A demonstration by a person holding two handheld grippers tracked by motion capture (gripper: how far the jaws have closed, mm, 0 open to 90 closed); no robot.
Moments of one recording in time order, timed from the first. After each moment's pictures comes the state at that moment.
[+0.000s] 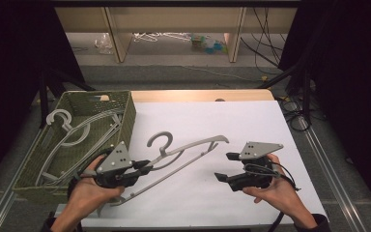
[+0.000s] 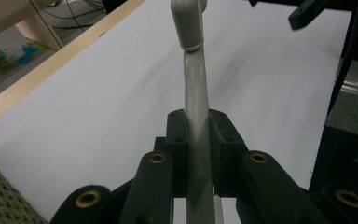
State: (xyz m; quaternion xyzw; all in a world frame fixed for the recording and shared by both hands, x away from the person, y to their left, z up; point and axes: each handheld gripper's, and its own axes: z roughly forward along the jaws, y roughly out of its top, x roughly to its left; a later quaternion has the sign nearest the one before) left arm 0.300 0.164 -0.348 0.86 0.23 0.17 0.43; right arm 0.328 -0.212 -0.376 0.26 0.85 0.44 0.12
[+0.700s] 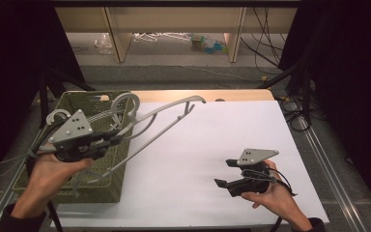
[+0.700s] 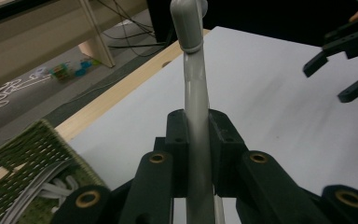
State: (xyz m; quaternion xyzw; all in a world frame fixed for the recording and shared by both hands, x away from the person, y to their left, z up) left arm 0.318 0.223 -0.281 0.81 0.28 0.24 0.46; right arm 0.327 -0.213 -0.401 0.27 0.86 0.43 0.10
